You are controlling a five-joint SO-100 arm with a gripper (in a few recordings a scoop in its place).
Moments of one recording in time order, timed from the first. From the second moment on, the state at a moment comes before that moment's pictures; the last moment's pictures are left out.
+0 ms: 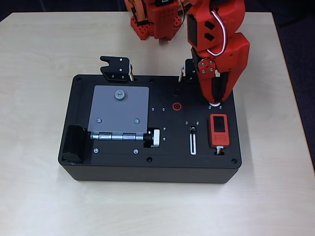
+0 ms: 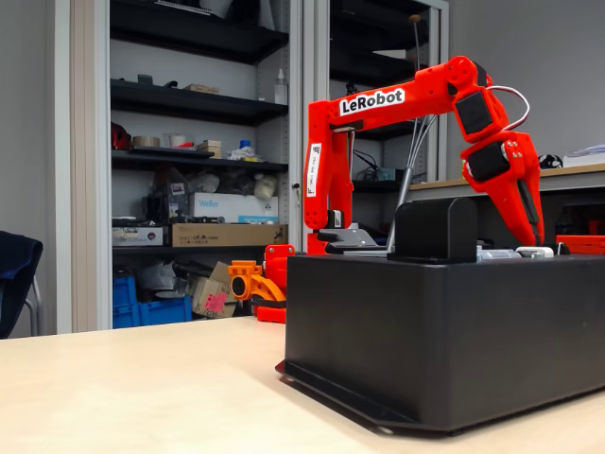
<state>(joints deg) -23.4 91.3 86.0 75.8 97.7</state>
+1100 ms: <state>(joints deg) -24.0 91.5 86.3 77.0 100.5</state>
